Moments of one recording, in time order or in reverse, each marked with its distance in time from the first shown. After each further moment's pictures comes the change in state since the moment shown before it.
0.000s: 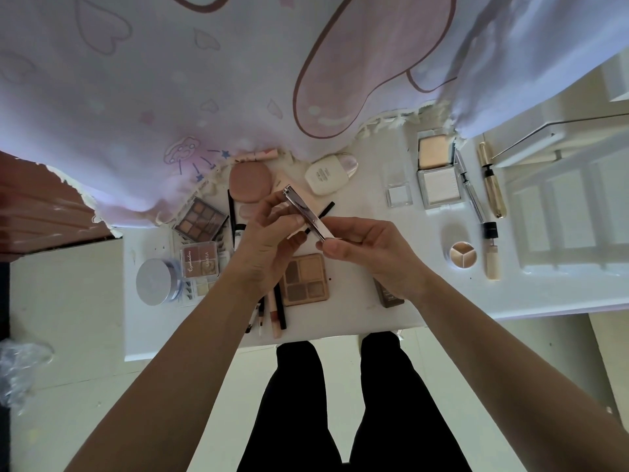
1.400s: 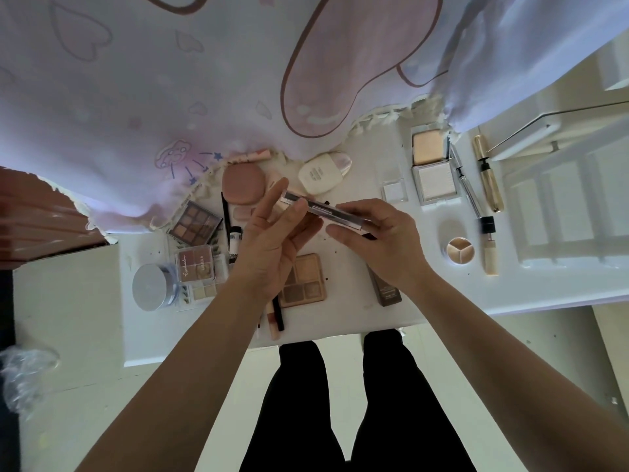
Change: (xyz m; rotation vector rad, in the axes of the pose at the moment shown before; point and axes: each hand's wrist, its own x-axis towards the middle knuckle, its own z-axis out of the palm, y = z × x) left_hand -0.002 -0.003 0.021 -0.181 0.086 0.000; right_hand 0.003 0.002 -0.009 -0.431 0.315 -0.408
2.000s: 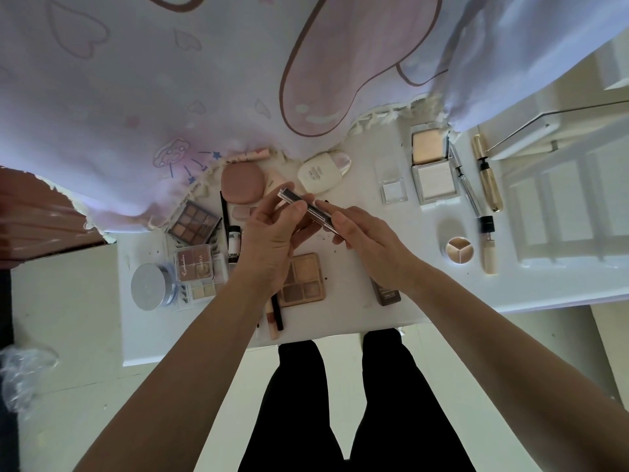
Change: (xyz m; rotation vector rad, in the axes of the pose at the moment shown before) left_hand 0.007 -0.003 0.001 0.209 0.069 0.049; right_hand 0.005 -0.010 0.001 -0.097 -0.365 0.044
